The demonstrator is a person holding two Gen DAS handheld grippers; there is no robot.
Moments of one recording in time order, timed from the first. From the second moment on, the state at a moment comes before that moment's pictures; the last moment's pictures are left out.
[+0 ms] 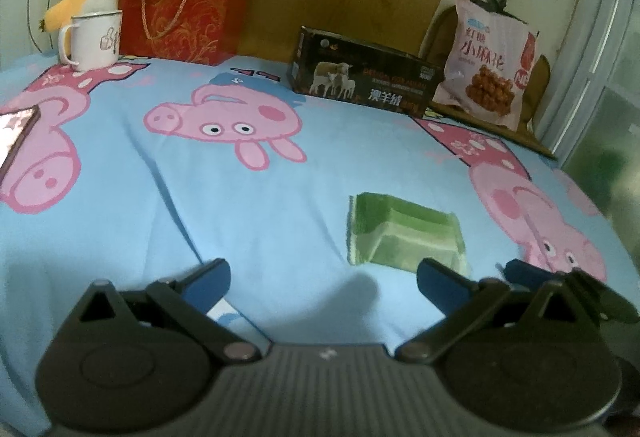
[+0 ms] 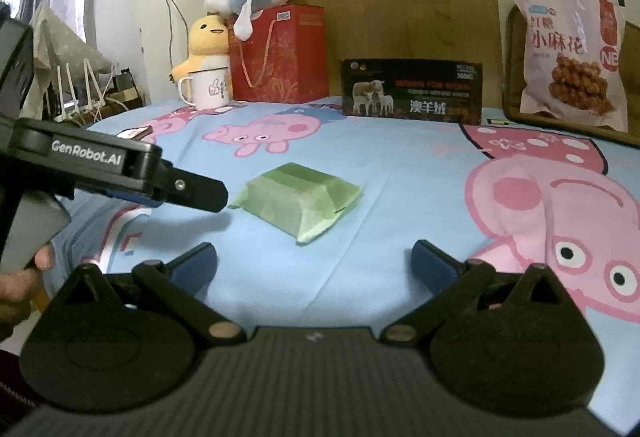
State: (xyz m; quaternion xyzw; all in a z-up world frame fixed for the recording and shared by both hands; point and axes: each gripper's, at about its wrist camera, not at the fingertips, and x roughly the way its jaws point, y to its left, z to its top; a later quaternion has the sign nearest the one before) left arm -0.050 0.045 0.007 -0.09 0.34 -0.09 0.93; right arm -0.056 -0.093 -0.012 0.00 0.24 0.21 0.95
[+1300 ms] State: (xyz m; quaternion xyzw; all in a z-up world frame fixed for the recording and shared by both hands) left arm -0.012 0.053 0.020 -0.04 0.32 -0.12 0.94; right arm -0.033 -0.081 -0.002 -0.04 0.27 0.23 0.93
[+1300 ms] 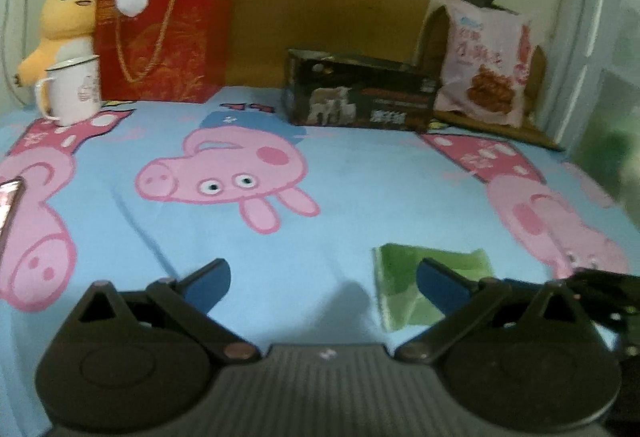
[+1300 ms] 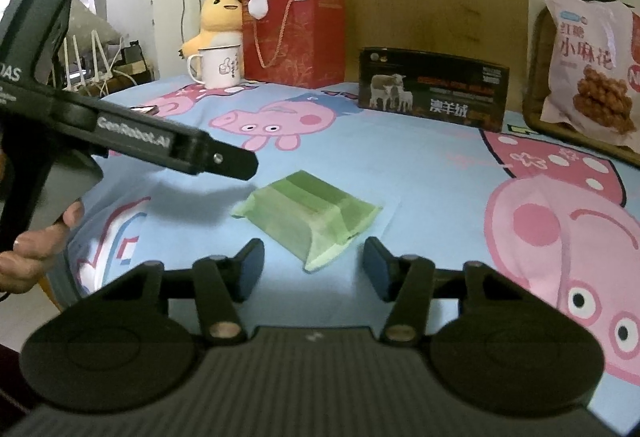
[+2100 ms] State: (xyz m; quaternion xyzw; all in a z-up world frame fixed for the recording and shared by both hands) left arm 0.027 -0.026 0.006 -0.13 0.40 -0.37 0.82; right arm -0.054 -0.124 0.003 -0.05 0.28 0.14 0.95
